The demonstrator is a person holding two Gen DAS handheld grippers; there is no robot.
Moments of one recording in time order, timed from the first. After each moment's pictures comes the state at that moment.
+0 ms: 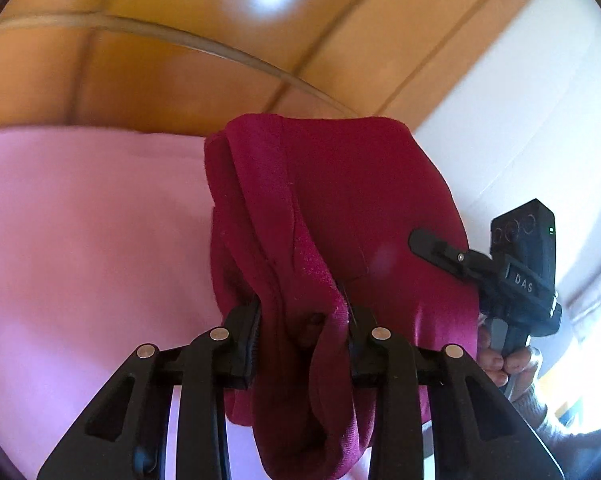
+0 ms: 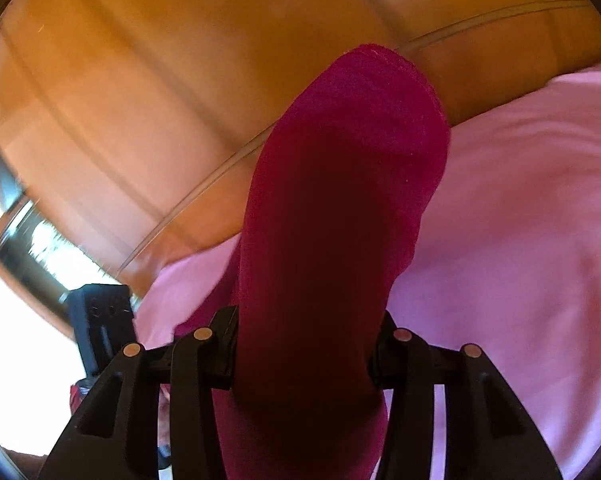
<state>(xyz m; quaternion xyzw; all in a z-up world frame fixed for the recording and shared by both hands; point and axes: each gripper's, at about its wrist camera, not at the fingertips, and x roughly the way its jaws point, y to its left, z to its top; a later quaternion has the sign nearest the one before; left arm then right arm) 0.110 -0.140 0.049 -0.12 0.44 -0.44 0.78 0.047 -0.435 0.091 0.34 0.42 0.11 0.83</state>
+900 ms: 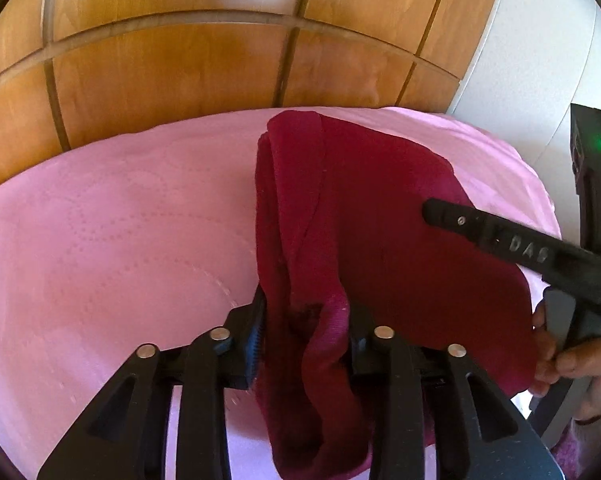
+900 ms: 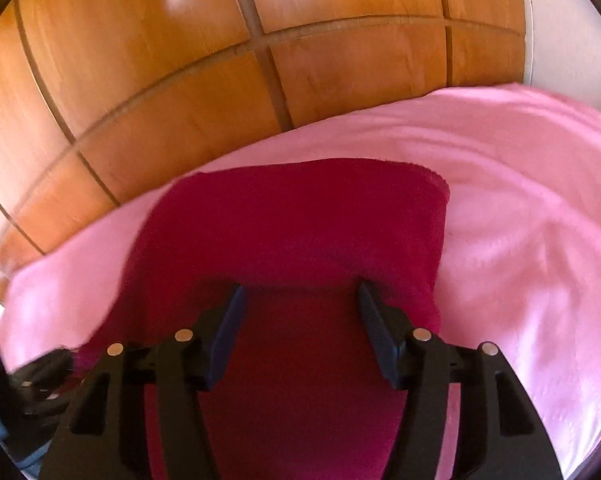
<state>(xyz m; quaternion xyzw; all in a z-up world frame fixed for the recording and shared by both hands) 0.097 -0.239 0.002 0.04 0.44 -0.33 0.83 0.062 -0.463 0.025 0.18 0.49 -0.11 0.85</state>
